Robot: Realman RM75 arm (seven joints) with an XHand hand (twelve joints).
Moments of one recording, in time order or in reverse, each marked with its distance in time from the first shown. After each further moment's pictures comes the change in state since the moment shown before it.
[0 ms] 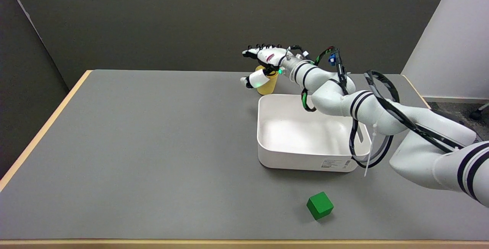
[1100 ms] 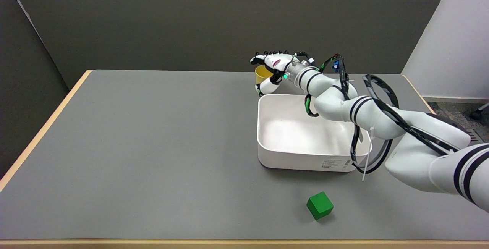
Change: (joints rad) arm -0.015 -0.027 0.037 -0.110 -0.003 0.053 -0.007
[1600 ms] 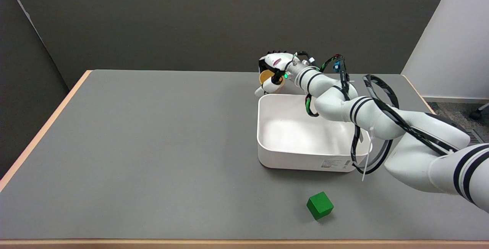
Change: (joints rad) arm -0.001 -0.002 0.006 -0.013 -0.002 0.026 0.000
